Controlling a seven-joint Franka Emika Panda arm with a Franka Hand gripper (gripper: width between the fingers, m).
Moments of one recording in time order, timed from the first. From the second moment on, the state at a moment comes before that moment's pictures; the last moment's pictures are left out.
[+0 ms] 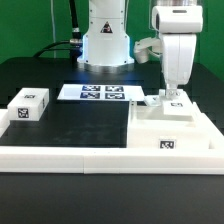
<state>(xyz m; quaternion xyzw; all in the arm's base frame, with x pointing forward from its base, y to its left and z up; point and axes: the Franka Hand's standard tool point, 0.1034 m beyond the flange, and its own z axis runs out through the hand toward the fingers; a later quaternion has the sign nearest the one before) 0.501 0.099 0.059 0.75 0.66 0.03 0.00</state>
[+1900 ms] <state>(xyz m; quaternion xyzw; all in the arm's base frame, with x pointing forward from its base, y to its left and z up) 0.565 0.091 0.061 0.74 0.67 0.05 0.01</state>
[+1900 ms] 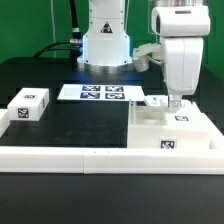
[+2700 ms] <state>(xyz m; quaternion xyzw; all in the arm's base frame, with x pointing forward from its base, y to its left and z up) 0.570 0.095 0.060 0.77 0.64 0.04 0.00</state>
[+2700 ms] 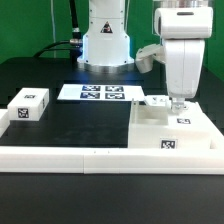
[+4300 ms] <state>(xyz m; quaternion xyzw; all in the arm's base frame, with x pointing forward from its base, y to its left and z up) 0.516 0.088 0.094 0.76 0.65 0.02 0.02</state>
